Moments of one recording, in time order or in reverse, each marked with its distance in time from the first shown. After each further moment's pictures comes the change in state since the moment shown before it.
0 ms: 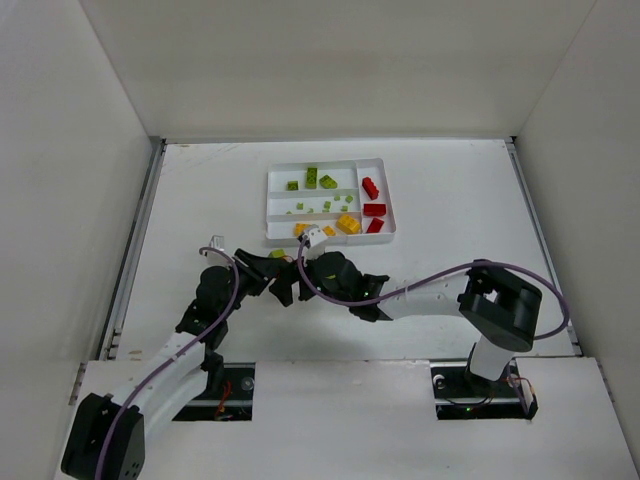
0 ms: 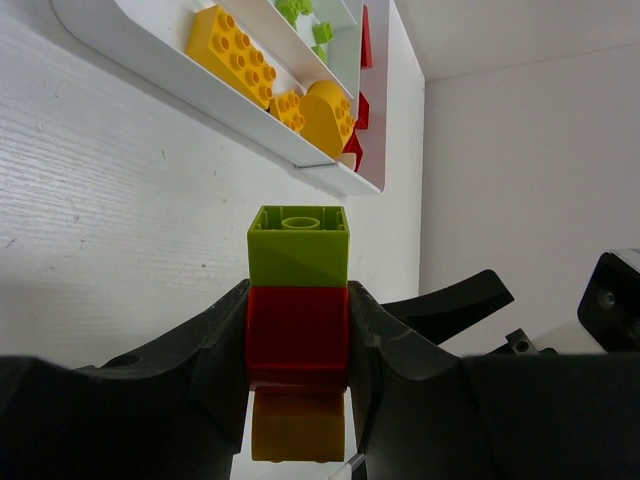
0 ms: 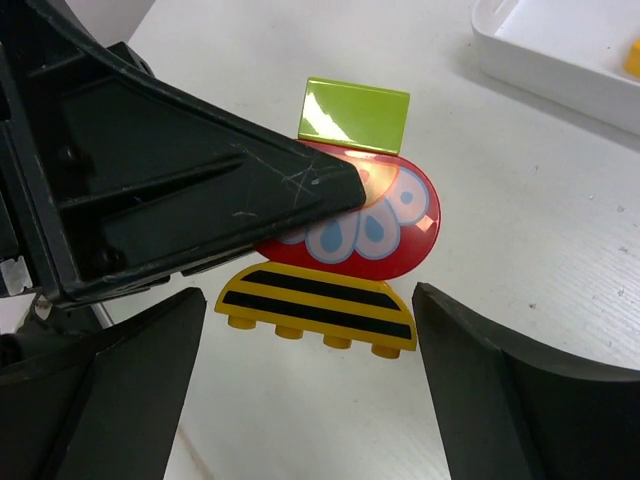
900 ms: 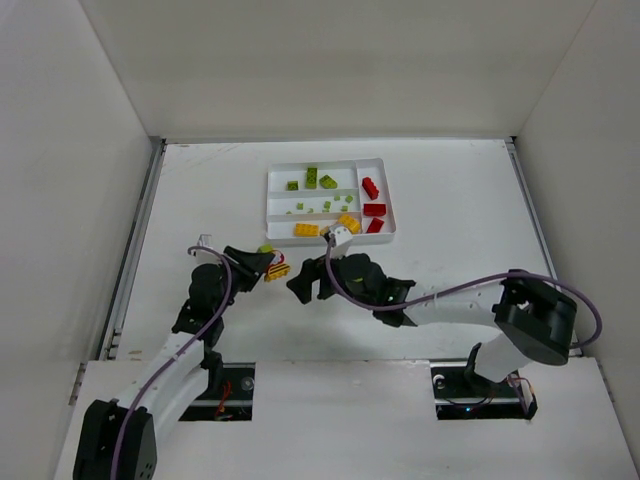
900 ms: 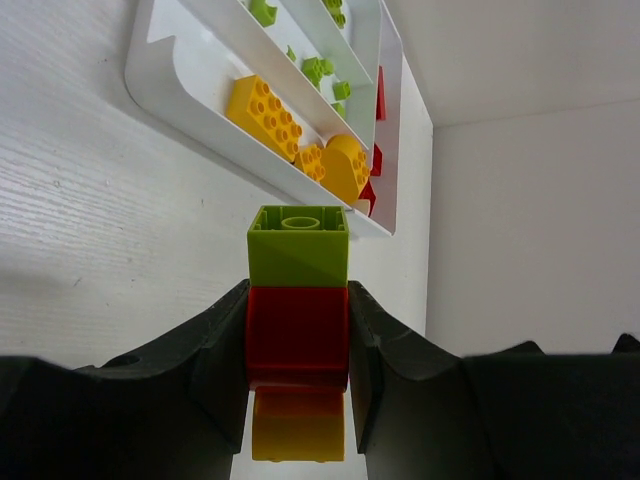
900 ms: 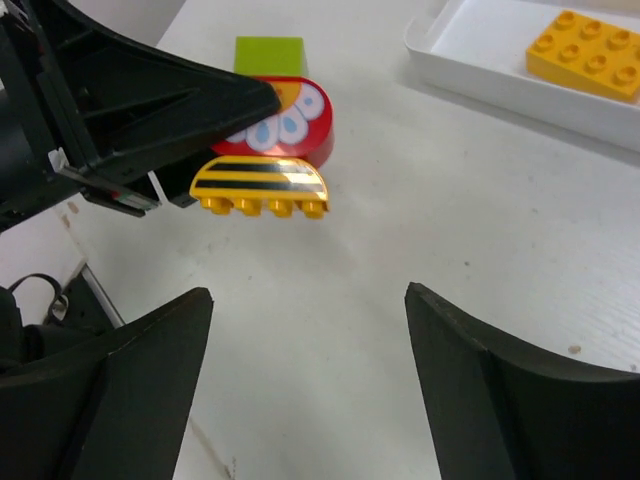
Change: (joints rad) left arm 0.121 -0.002 0.000 -0.002 0.024 0.026; right arm -0.029 -0.208 -0.188 0.041 0.034 0.030
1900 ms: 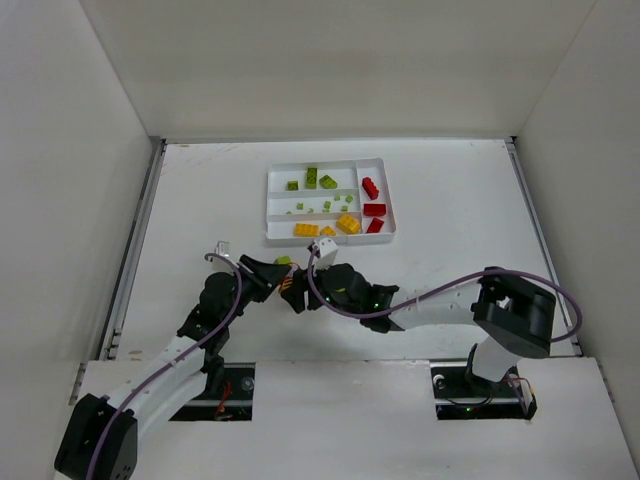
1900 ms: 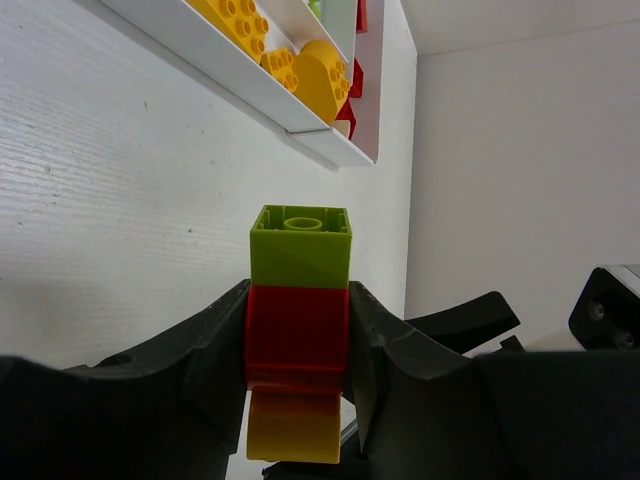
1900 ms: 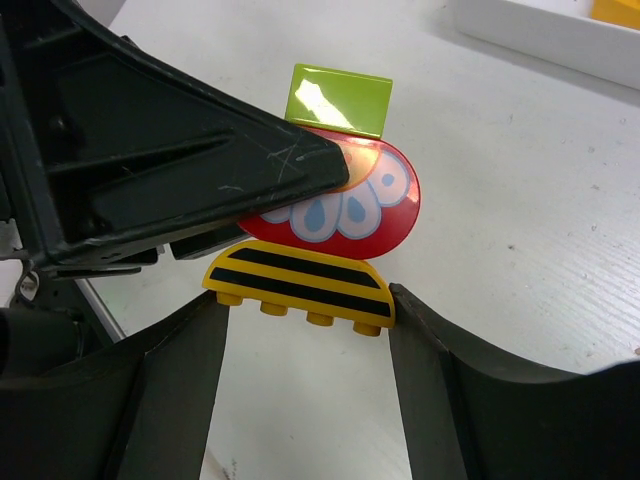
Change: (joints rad) left arm -0.200 -0.031 -0.037 0.005 -0.047 -0.091; right arm 0.072 0.127 0.080 -0.028 0.033 -0.012
